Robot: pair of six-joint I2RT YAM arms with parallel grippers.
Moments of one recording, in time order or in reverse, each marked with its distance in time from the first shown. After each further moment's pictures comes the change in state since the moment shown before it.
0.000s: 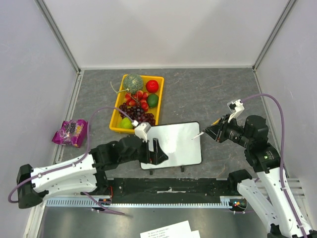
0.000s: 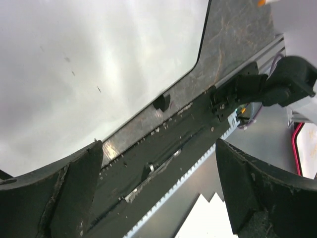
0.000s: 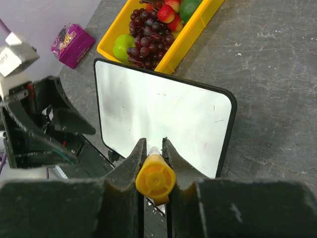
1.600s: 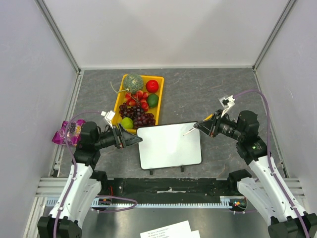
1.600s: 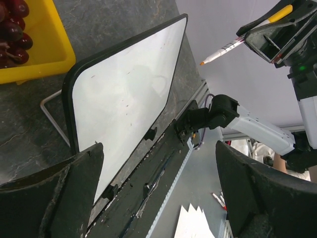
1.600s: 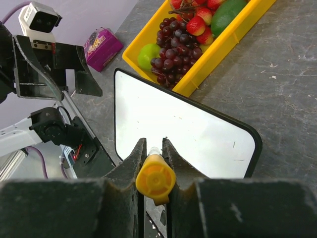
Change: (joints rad) left arm 1.100 -0.217 -0.234 0.232 1.096 0.232; right arm 0.000 0.119 -0.136 0.357 -0.142 0.069
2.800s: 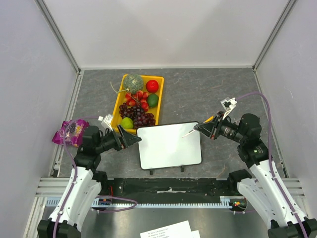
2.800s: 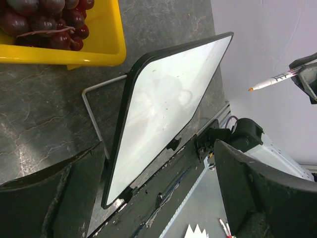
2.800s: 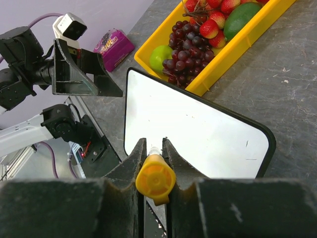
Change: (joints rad) left arm -0.024 -0.075 -0.064 -0.071 -0.218 -0.041; right arm 0.000 -0.056 -0.023 0.020 -0.043 0.033
